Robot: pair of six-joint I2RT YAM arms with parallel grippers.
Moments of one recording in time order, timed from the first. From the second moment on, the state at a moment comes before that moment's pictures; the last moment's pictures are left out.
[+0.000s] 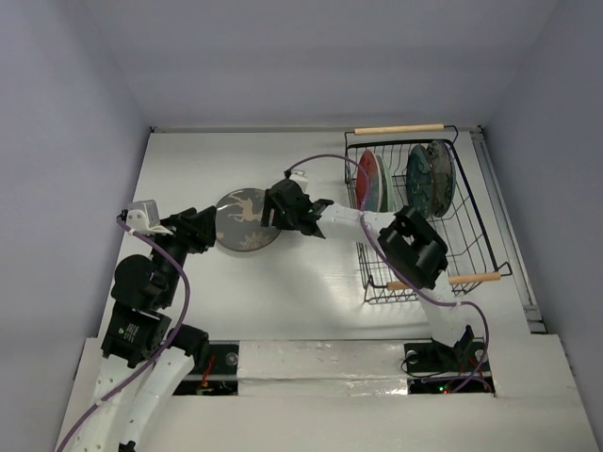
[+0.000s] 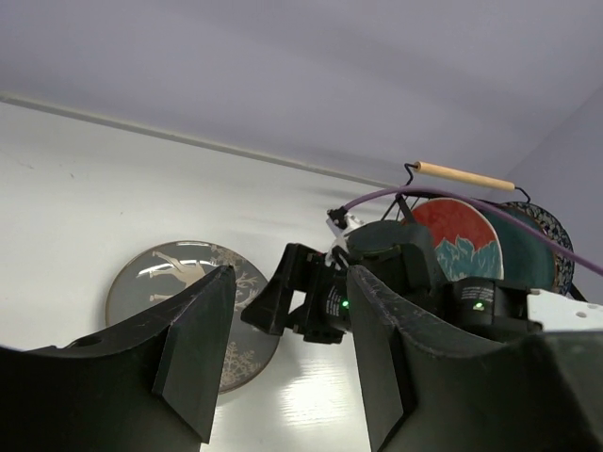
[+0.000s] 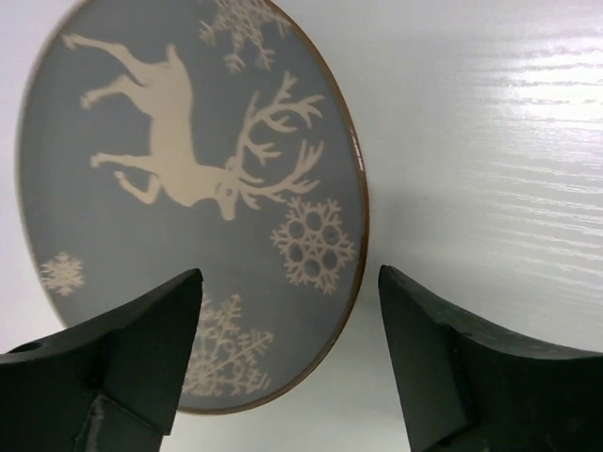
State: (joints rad) left arm -0.35 0.37 0.71 -0.27 -0.16 -0.42; right arm 0.87 2.18 1.59 -0.15 0.27 0.81
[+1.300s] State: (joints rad) left arm -0.35 0.36 0.71 -0.26 -0.15 -0.41; right arm 0.56 1.53 1.45 -0.63 0.50 0.33
